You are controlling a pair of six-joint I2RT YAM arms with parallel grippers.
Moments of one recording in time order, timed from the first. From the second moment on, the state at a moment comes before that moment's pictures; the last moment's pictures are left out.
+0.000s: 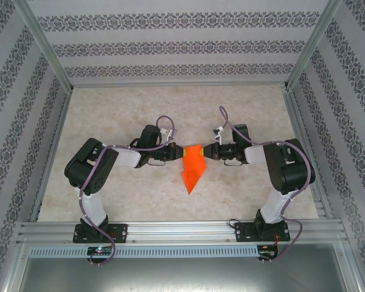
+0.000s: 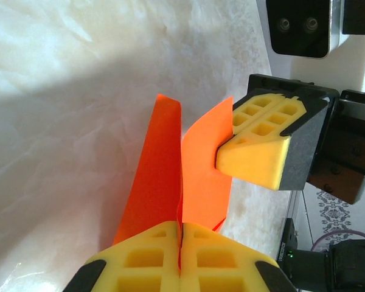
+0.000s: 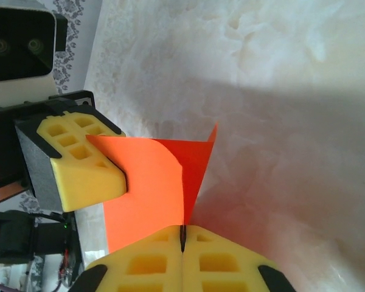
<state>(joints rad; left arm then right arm) -0.48 1.86 0.83 0.42 0.74 -0.70 0.20 1.77 0.70 0.23 -0.99 0.42</state>
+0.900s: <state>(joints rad) -1.00 1.53 1.07 -0.39 -0.06 -0.35 0.27 1.68 0.86 -0.16 -0.76 0.56</state>
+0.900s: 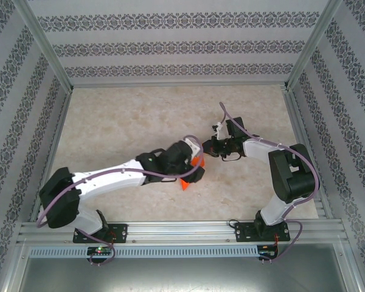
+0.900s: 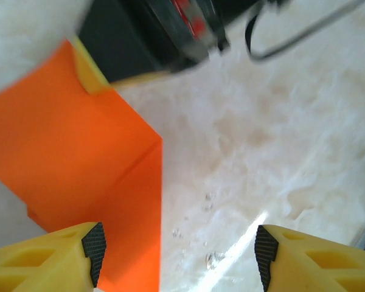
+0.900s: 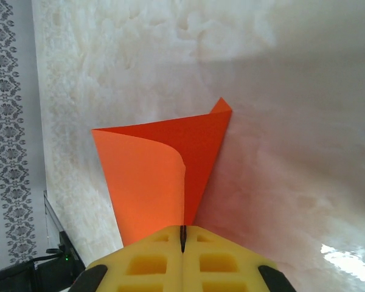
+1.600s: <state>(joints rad) -1.14 1.90 1.31 -0.66 -0.42 -0.44 0.29 1.68 0.89 -0.21 -0.70 0.64</state>
